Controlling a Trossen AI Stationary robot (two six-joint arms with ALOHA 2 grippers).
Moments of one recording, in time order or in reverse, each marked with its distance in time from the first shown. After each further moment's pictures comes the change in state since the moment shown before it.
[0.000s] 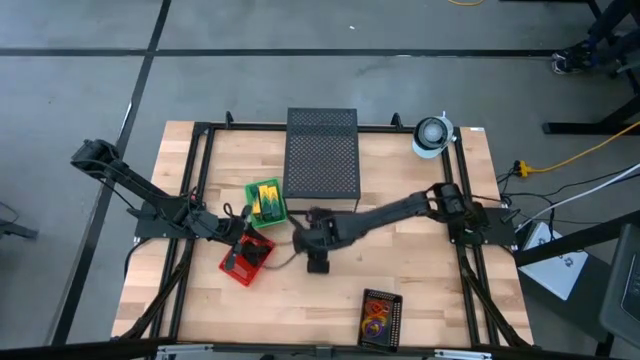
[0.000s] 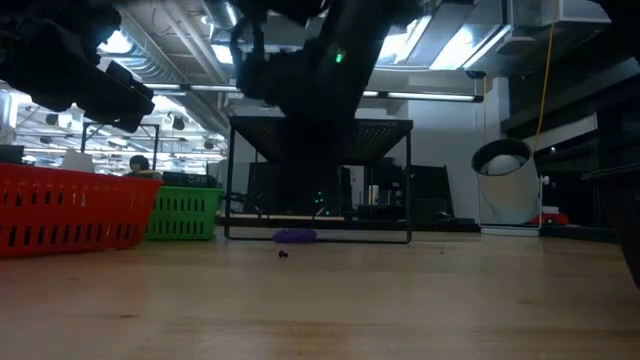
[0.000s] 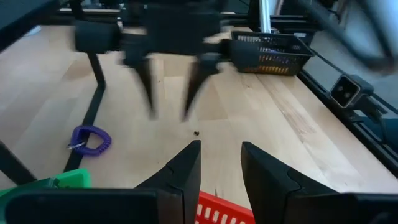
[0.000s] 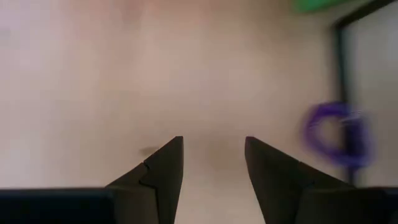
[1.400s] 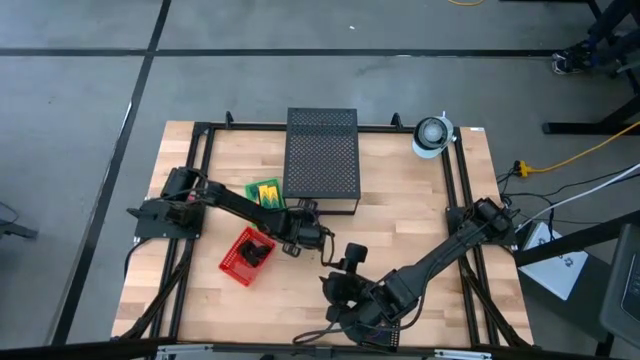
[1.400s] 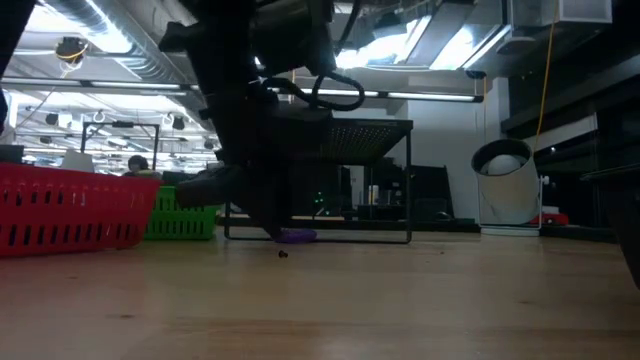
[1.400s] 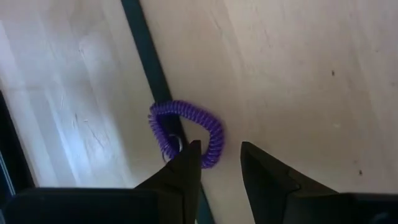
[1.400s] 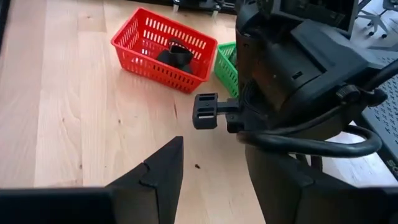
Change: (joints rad) left arm 0.316 1.060 1.041 -0.938 -0.223 0.438; right arm 0.438 -0.194 0.000 -0.041 0.675 0.345
